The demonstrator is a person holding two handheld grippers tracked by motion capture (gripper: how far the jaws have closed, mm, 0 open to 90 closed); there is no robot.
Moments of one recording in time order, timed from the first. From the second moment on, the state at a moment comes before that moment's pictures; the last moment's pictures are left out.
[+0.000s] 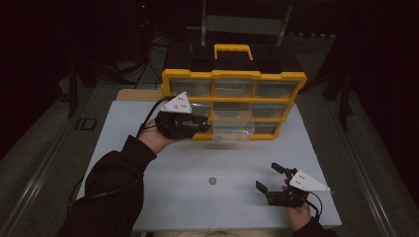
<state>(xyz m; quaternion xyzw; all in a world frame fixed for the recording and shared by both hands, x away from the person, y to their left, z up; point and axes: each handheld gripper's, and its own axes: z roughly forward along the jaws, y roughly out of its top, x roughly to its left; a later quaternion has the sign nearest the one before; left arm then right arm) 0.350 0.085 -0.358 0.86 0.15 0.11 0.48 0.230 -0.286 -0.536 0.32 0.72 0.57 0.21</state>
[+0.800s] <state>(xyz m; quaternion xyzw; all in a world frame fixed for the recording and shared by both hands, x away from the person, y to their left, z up) 0.363 0.026 -0.354 0.84 0.22 0.12 0.48 0.230 -0.285 -0.537 0.32 0.72 0.57 0.21</state>
